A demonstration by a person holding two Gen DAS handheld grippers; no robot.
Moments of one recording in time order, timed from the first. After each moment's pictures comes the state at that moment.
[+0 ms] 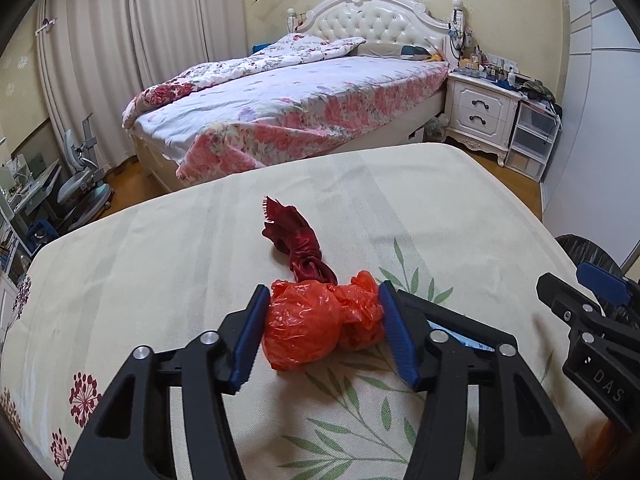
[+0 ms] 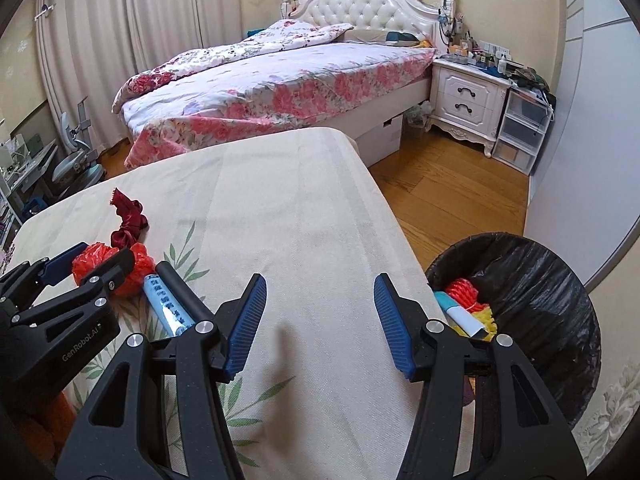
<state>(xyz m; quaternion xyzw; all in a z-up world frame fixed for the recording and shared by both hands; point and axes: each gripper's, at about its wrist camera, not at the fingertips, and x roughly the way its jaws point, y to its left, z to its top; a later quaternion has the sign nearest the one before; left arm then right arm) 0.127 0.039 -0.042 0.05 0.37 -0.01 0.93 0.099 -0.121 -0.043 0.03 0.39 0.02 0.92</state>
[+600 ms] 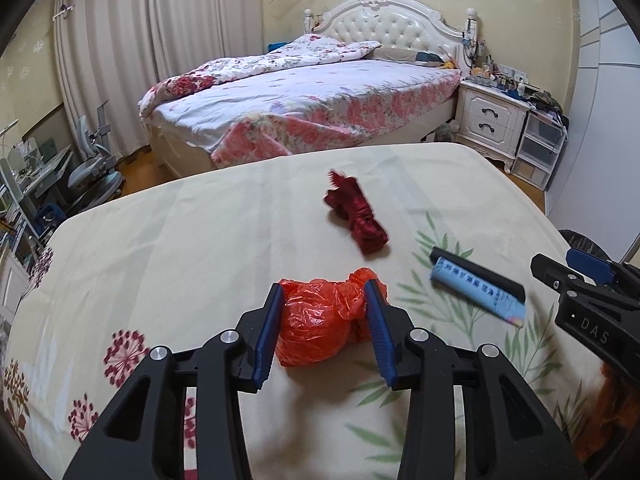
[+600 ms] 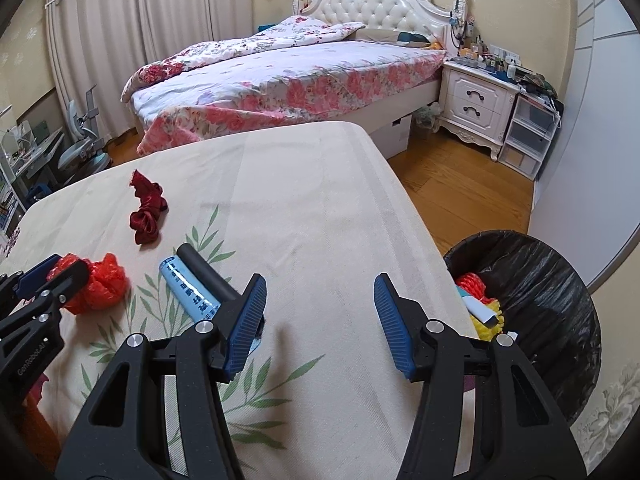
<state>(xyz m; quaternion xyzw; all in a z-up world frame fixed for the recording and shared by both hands) 0.087 0.082 -0.032 0.03 0.38 0.01 0.93 0.084 -0.102 -0.044 0.01 0.40 0.03 0.92</state>
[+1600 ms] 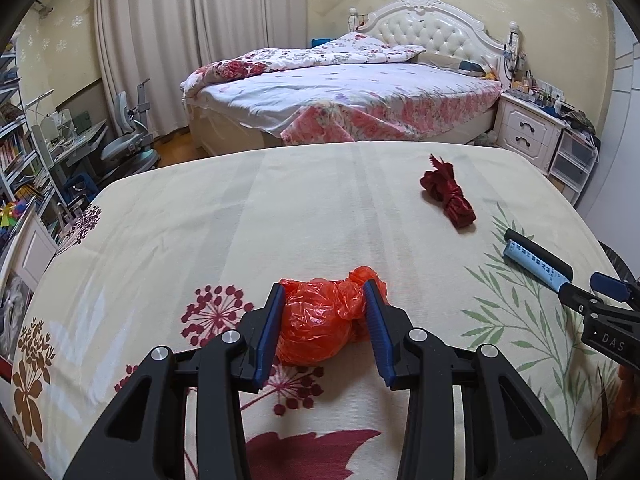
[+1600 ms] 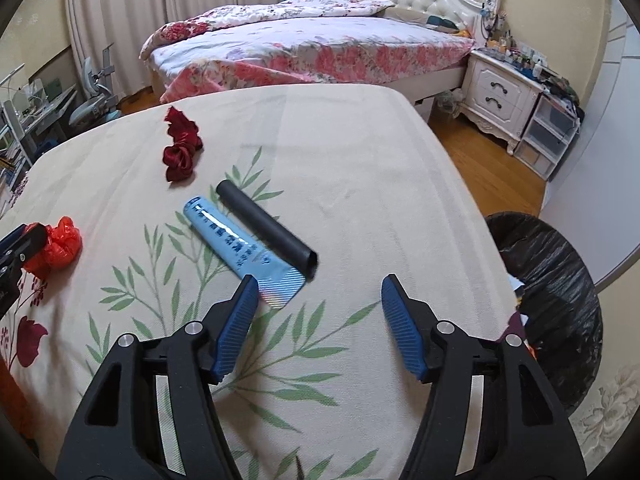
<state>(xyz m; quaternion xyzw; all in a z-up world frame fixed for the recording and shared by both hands) 0.051 0.150 -0.036 0.00 0.37 0.07 0.92 0.065 -0.067 -0.056 -0.03 0.44 0.06 0.89</state>
